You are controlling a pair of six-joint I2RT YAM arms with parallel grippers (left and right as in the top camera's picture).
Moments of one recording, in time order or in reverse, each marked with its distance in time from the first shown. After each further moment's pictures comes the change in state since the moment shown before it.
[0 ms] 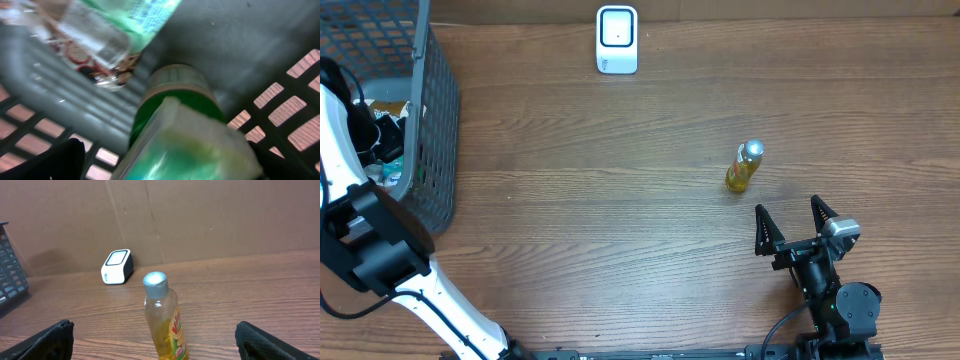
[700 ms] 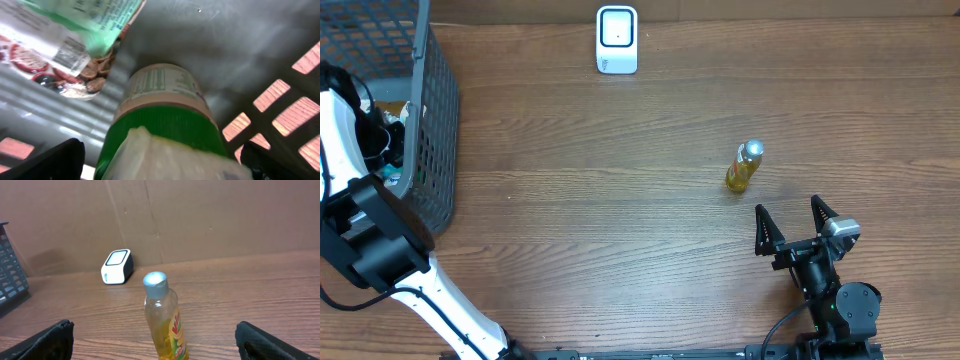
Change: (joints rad) left arm 0.000 0.025 -0.066 0.045 0.059 0.042; right arm 0.000 0.000 0.000 0.000 0.000 0.000
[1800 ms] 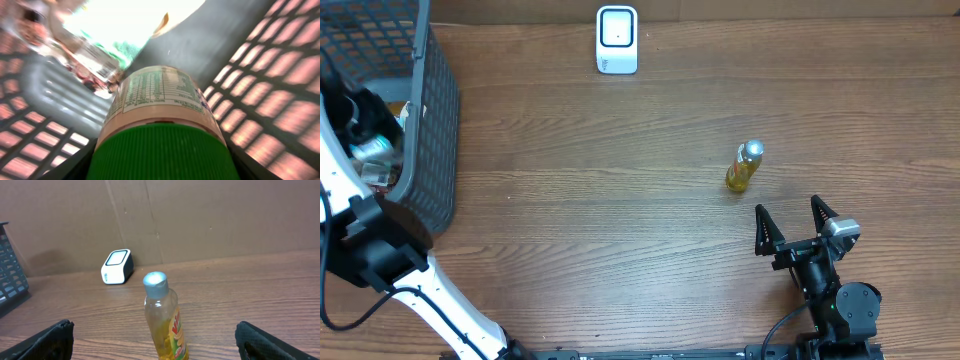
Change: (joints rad) left arm 0.013 0.017 0.474 -0.238 0.047 -0.047; right arm 0.000 0.000 0.000 0.000 0.000 0.000
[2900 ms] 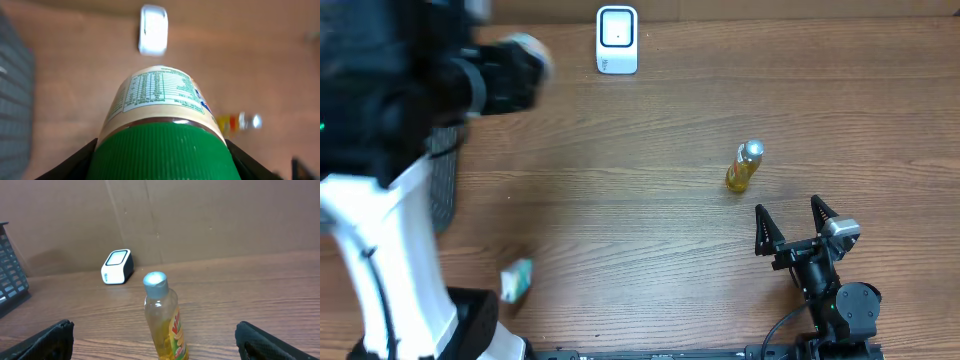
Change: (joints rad) left arm -0.695 -0.494 0.073 -0.025 0.107 -0.100; right arm 0.000 0.000 0.000 -0.001 0.000 0.000
